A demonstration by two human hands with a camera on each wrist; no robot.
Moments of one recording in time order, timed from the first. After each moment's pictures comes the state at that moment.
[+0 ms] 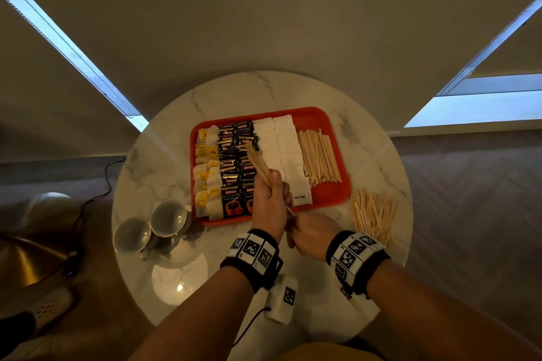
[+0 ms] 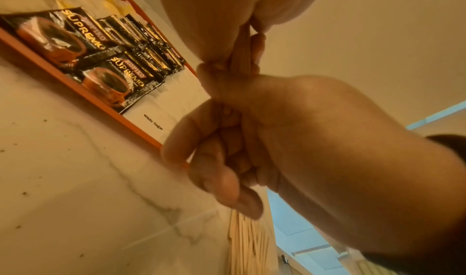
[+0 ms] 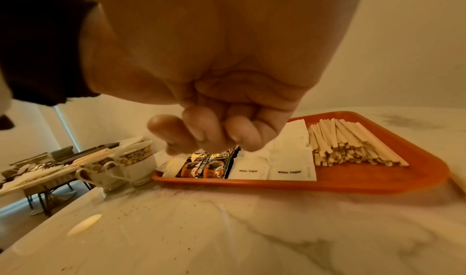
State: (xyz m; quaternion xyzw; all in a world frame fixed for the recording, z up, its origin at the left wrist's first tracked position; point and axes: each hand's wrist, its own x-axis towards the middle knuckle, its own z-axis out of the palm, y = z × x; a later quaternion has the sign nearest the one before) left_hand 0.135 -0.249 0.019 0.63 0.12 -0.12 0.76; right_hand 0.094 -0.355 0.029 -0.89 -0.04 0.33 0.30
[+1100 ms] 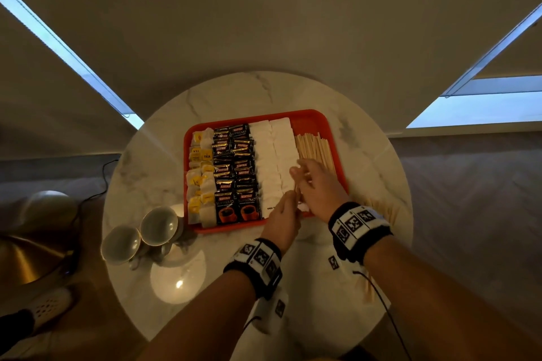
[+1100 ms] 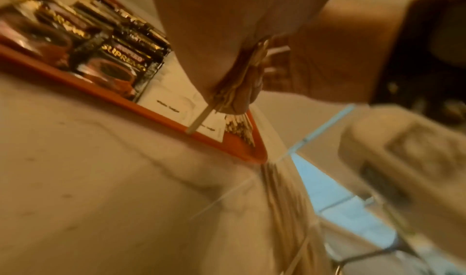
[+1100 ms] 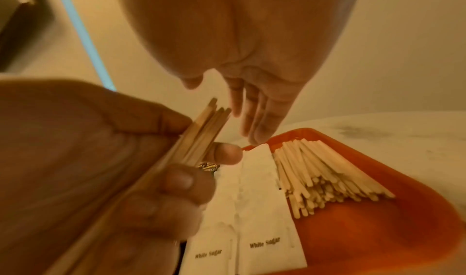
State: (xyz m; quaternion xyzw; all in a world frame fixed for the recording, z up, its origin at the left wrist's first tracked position) left_hand 0.132 -0.269 -0.008 0.72 0.08 -0.32 0.62; right_hand 0.159 -0.393 0.023 -0.90 0.12 0.12 0.41
